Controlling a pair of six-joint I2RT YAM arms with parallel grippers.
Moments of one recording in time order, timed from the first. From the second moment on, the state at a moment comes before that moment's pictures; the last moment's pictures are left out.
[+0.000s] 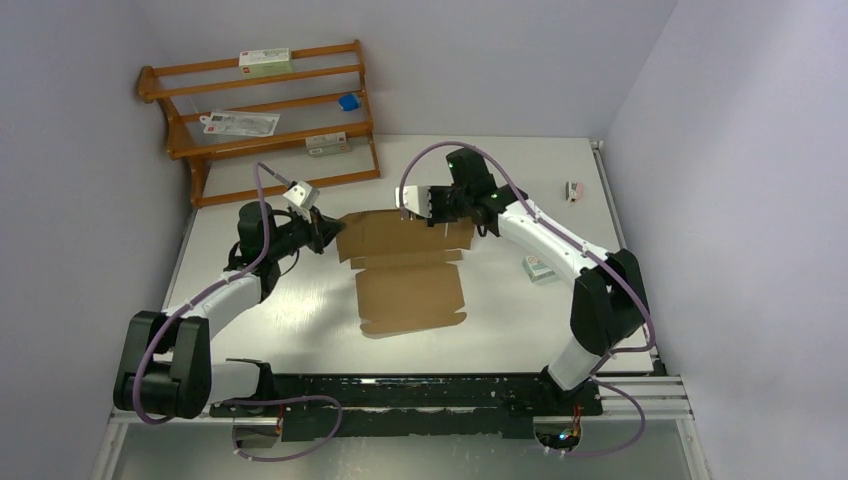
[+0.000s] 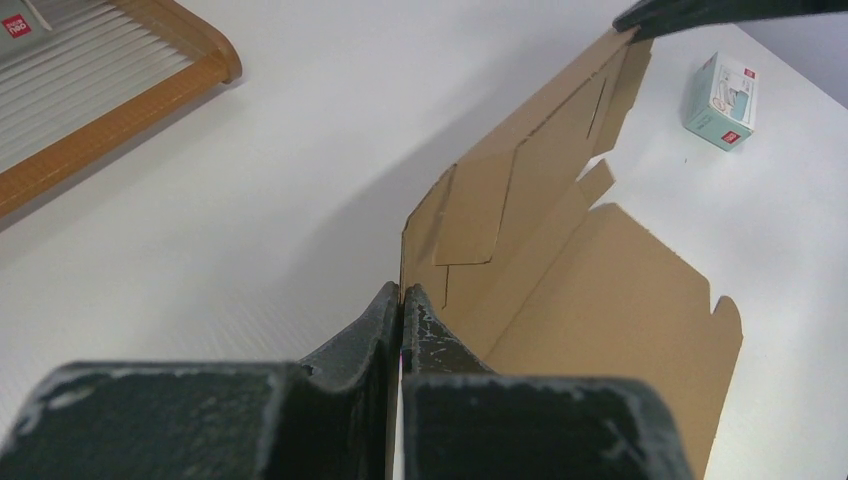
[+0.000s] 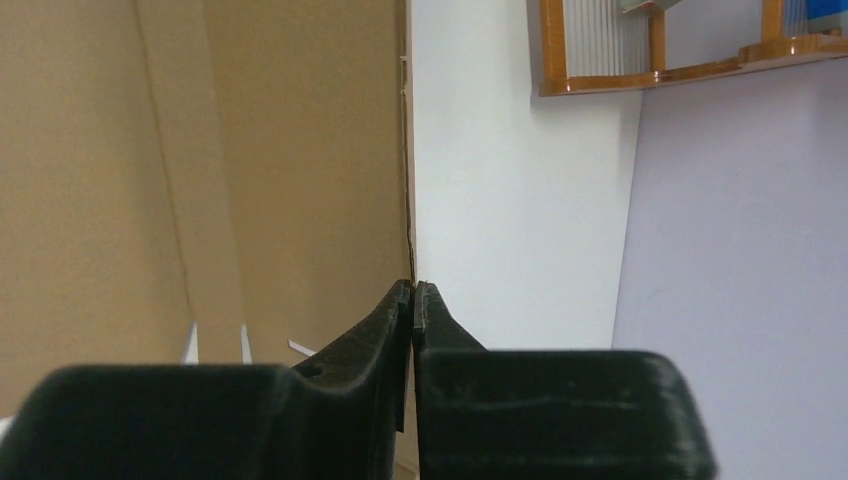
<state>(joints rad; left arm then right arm) -0.14 1.27 0.53 0.50 0.64 -0.07 0.56 1.66 1.34 -0.42 -0.41 -1.16</state>
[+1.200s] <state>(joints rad) -0.49 1.20 0.43 0.51 0.12 -0.16 0.86 1.39 0.69 0.29 0.16 -1.14</state>
